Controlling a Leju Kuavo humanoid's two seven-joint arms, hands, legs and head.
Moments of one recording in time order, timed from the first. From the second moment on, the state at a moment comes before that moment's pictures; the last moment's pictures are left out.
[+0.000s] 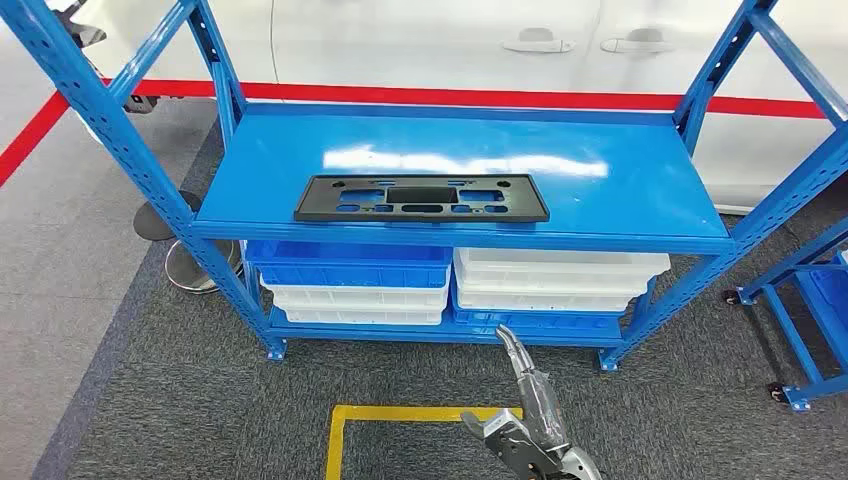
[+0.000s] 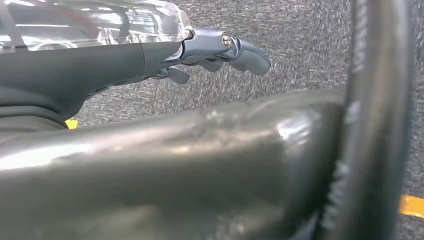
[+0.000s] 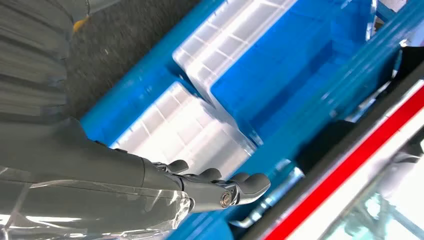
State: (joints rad) left arm 0.01 -0.12 0.48 -0.22 -0.41 0.39 -0.33; right arm 0.09 0.04 0.30 -1.42 0.57 -0.37 -0.37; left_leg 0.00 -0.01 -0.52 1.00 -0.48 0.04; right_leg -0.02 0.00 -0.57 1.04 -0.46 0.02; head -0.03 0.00
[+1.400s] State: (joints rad) left arm -0.01 -0.07 0.45 -0.21 -0.55 0.24 -0.36; right arm -0.01 0.11 0.43 -1.54 1.52 -0.70 -0.16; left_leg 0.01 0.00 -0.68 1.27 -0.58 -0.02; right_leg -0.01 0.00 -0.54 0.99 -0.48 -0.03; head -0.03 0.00
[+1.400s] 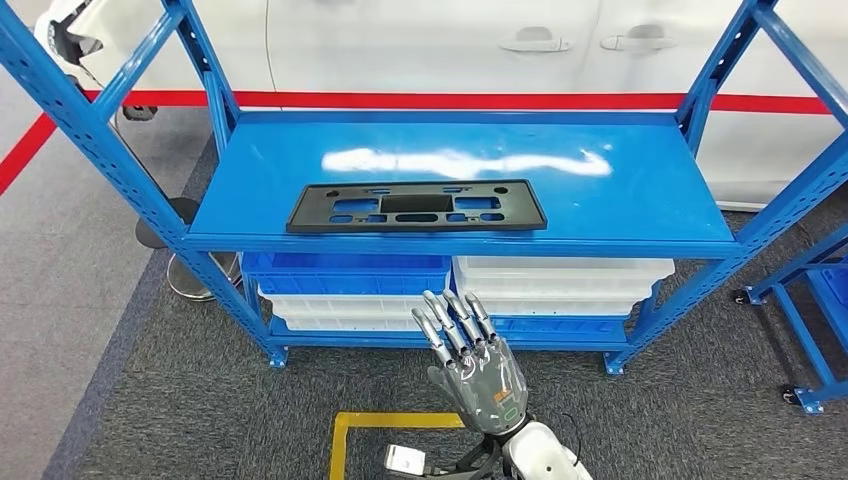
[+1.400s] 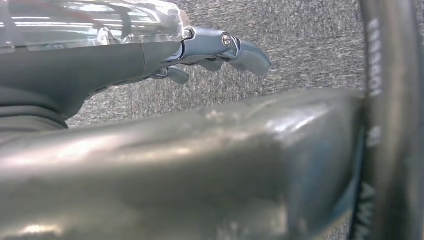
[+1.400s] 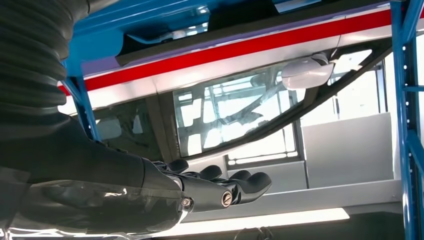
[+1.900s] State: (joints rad) left arm -0.01 -0.06 0.45 -0.21 -0.56 0.24 -0.35; right arm -0.02 0.10 0.44 -1.52 1.52 -0.70 -0.13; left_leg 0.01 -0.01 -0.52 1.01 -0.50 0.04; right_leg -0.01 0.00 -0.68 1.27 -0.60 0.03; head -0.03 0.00
